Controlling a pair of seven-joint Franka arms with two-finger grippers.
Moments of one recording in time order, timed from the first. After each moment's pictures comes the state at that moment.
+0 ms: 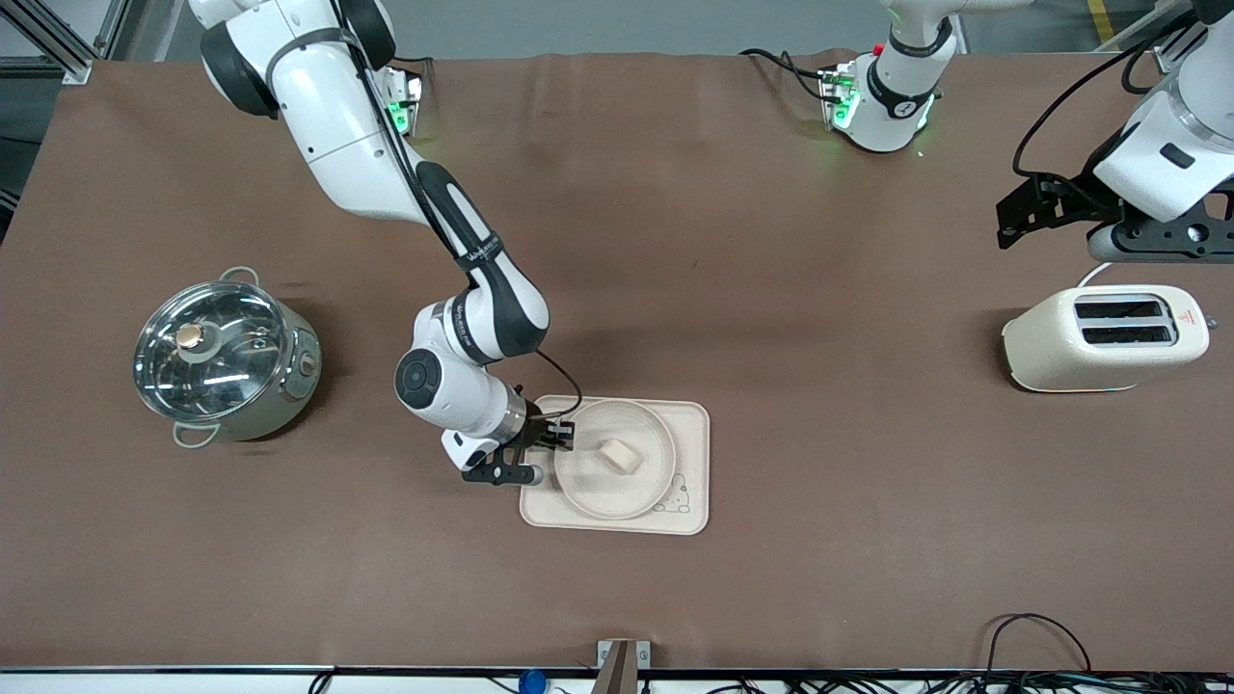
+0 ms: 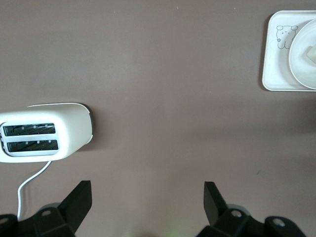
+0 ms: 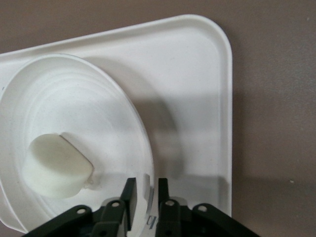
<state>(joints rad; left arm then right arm) -0.01 -0.02 -0.15 -1.57 0.01 1.53 -0.10 0.53 0.91 -0.03 -1.37 0.55 2.46 0.20</state>
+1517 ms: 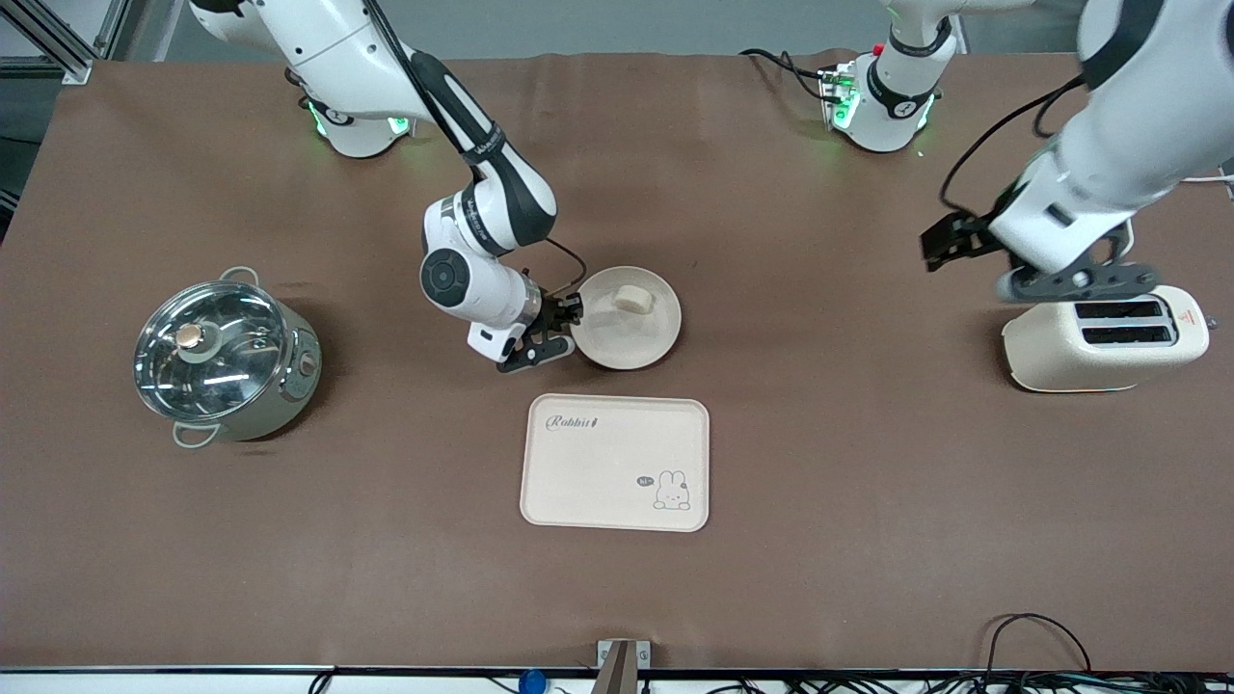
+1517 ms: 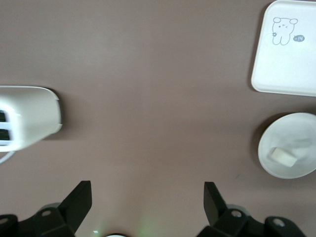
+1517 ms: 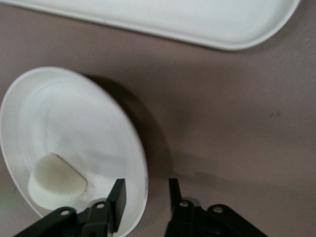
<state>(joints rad) -0.03 0.10 -0.27 -1.58 0.01 1.57 -0.34 0.55 0.53 0.08 -1.92 0.55 2.41 -0.02</state>
